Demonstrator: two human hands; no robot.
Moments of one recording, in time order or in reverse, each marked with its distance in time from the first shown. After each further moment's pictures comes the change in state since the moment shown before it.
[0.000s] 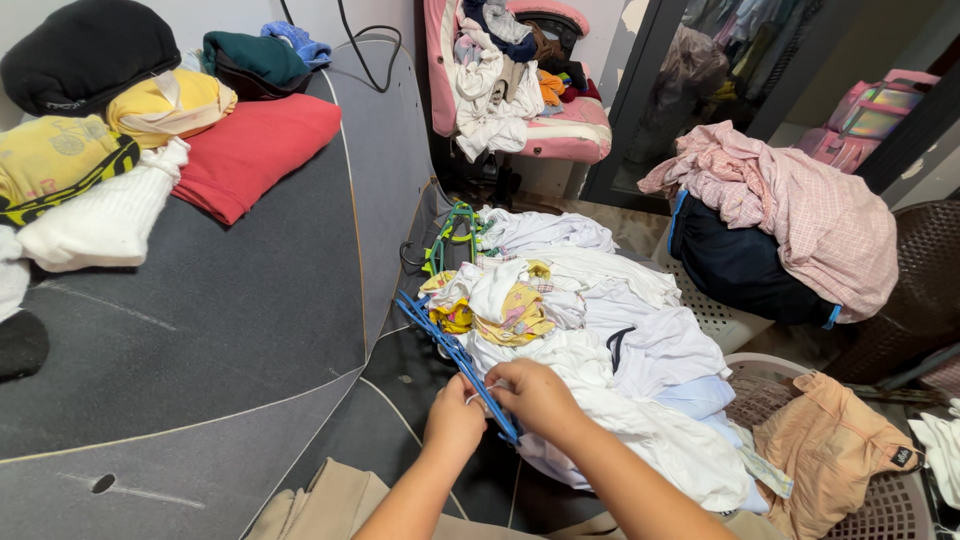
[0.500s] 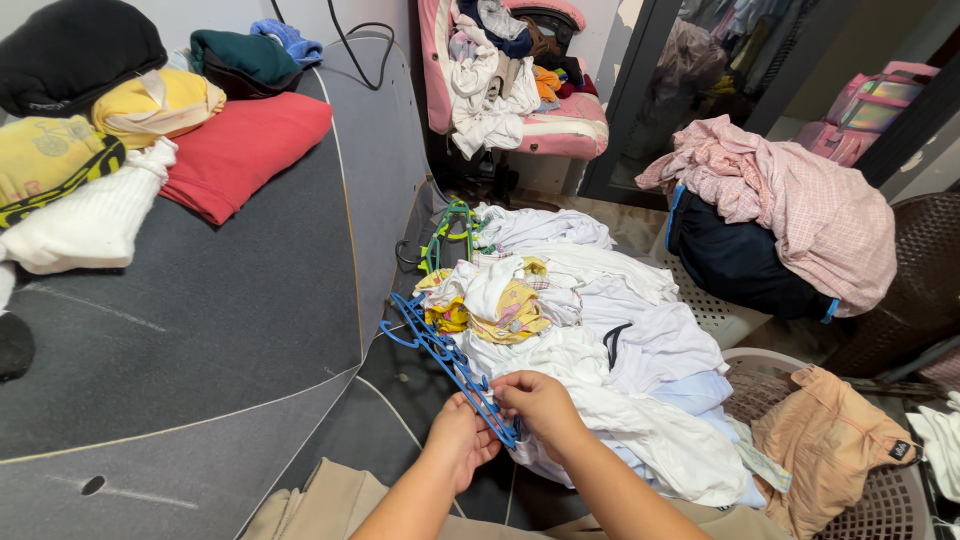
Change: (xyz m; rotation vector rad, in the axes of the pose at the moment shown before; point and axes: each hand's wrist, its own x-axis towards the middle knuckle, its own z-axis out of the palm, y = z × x) left_hand -0.018 0.005 0.005 -0.677 -0.220 -0.475; right_hand -0.014 0.042 0.028 0.874 0.055 0.456
